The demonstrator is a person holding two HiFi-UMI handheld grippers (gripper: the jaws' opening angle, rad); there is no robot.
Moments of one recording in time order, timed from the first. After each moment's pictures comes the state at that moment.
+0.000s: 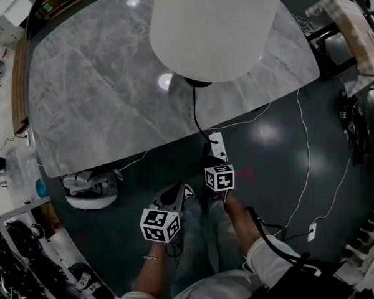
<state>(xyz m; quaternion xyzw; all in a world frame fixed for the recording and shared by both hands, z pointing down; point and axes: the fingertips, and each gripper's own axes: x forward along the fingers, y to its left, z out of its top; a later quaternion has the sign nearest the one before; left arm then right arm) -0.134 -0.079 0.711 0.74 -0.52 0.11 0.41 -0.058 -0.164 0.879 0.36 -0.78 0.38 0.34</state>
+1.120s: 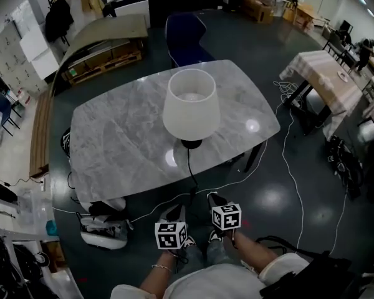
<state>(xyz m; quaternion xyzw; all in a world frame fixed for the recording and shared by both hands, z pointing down) -0.123 -0.090 0.575 0.72 -0.60 0.13 0.33 -0.020 -0.160 0.625 0.40 -0.84 0.28 0.24</state>
